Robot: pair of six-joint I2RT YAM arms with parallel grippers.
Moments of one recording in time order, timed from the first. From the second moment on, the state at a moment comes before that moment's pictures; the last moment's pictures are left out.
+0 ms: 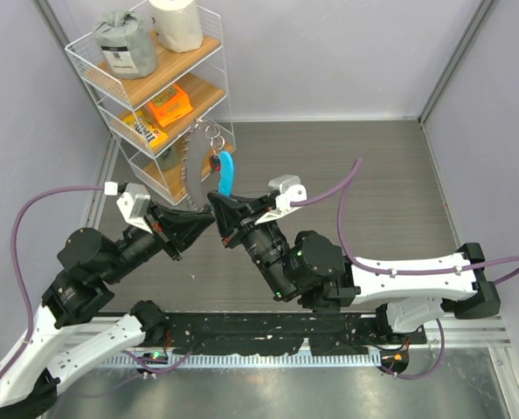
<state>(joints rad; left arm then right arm) -0.81 0.54 1.00 -0.33 0.12 -0.31 1.58 1.38 1.36 0.52 0.94 0.03</state>
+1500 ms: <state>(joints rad) -0.82 0.44 0.88 -0.34 0.21 -0.29 1.59 1.22 1.08 0.55 0.93 0.29</state>
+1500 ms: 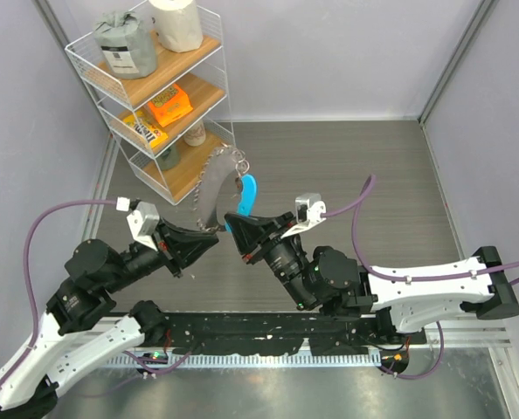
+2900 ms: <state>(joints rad) -0.82 0.40 0.88 -0.34 0.14 -0.26 1.60 1.06 0.93 0.37 0.95 0.54</state>
